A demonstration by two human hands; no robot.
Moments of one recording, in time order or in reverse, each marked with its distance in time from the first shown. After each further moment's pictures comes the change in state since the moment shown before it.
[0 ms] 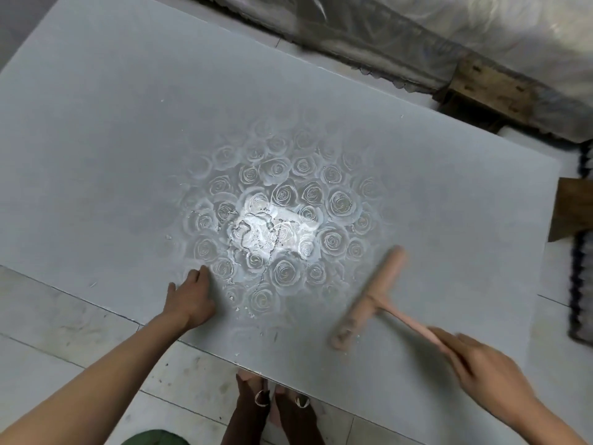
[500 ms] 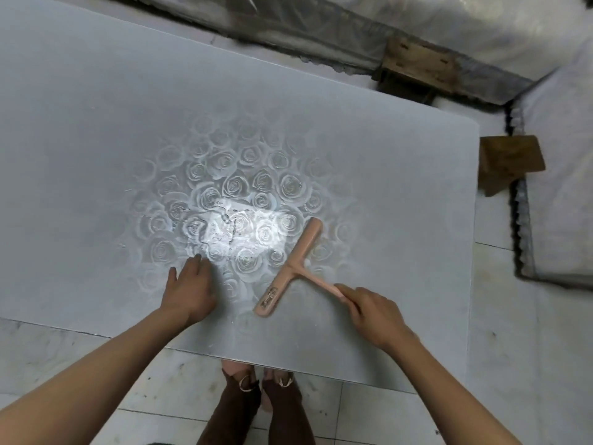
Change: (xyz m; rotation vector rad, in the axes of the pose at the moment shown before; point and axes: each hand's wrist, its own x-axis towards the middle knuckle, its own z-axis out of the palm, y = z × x) left_hand -0.020 0.058 0.000 0.164 0.121 0.210; right_hand 0.031 -0.066 0.050 0.111 0.045 -0.029
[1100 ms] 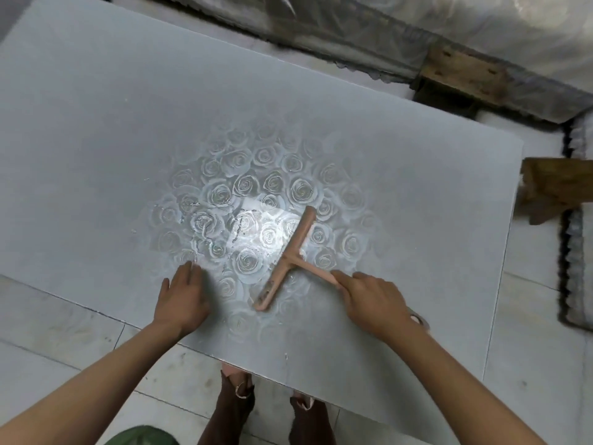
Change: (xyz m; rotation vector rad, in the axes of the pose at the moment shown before) left_hand -0.016 0.012 0.028 -0.073 0.094 -0.188; right_hand 0.036 0.004 -0.045 -0.186 0.060 -0.213
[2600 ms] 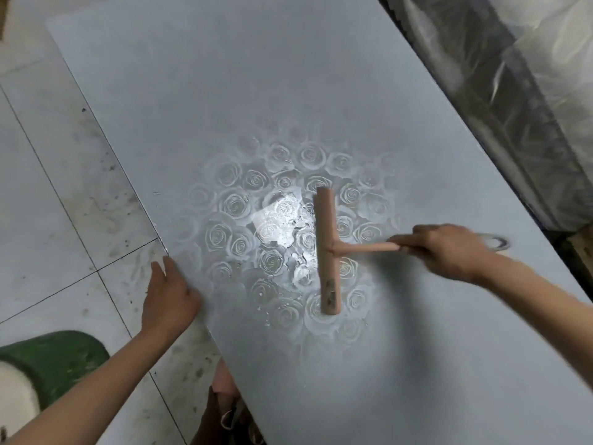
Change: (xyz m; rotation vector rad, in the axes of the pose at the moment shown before) left_hand -0.011 -0.101 0.061 -0.937 0.179 -0.694; right_hand 0.263 -0.092 -0.137 -0.512 -0.176 -0.720
